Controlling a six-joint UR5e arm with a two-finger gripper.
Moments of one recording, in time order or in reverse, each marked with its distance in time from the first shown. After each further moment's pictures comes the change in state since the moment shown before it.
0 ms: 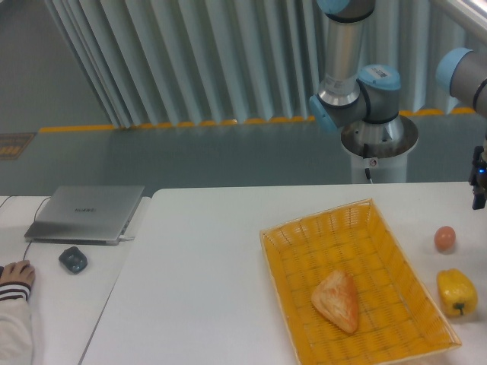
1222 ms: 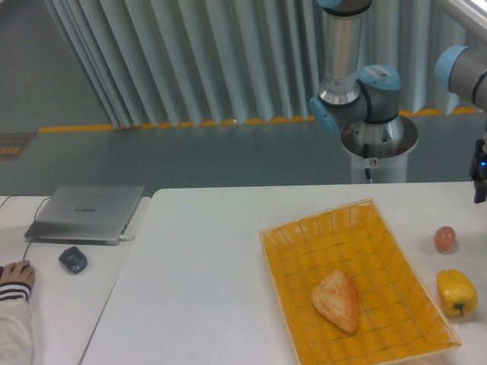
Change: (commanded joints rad) arm 0.051 0.072 -0.129 0.095 0.005 -0.193
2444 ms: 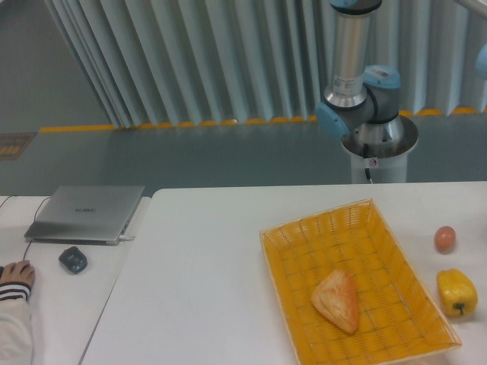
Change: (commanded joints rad) arm 0.232 0.014 -0.092 -0.002 -0.047 -0.081
